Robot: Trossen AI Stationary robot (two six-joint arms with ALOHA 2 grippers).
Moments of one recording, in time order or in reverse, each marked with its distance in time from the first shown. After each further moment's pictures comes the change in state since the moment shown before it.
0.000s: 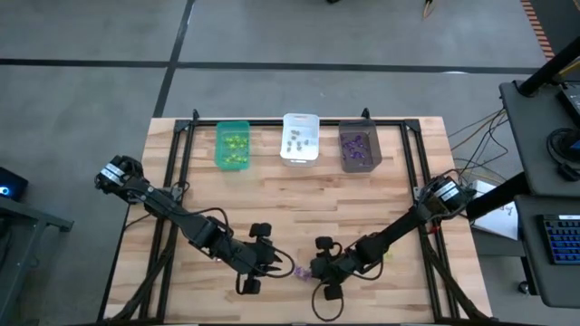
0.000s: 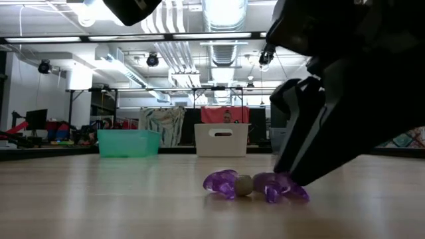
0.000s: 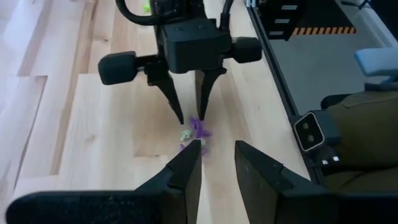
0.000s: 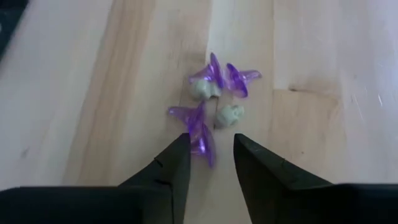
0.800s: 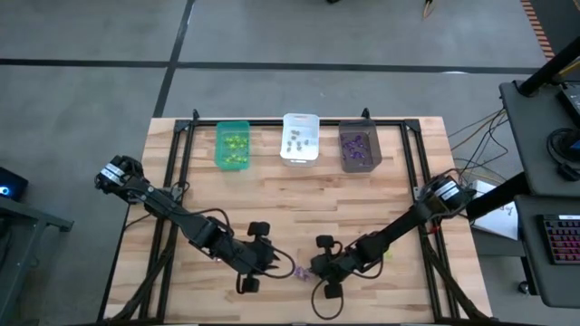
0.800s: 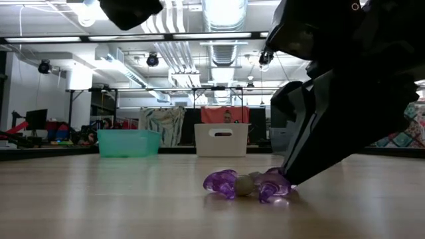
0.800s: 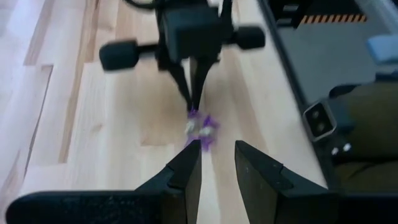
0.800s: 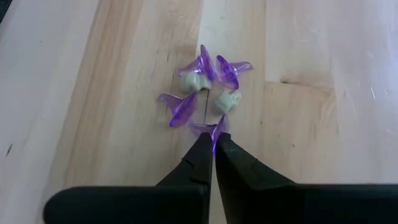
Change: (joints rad) left arm -0.001 0.001 -0.001 -0.040 -0.005 0.000; right arm -0.007 -0.004 -0.011 -0.005 0.000 0.002
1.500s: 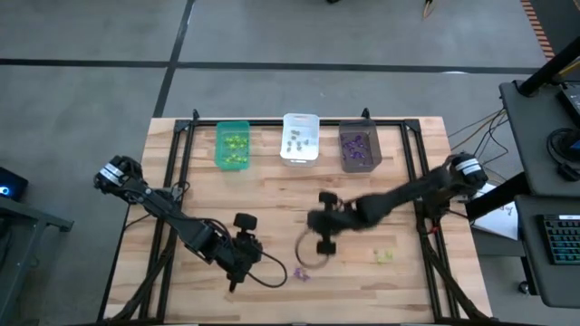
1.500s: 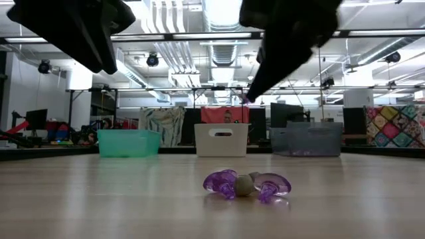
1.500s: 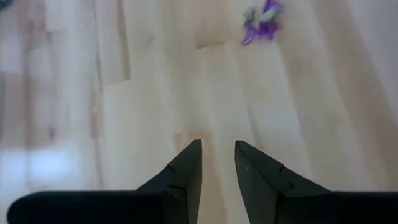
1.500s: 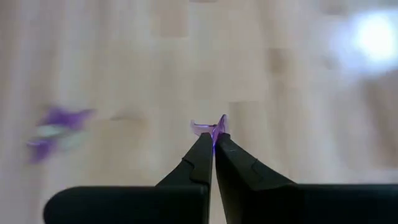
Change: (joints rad) left arm -0.039 -0.002 -0.001 -0.389 -0.132 0.089; right arm -0.234 -0.246 0.078 -0.378 0.027 -0.079
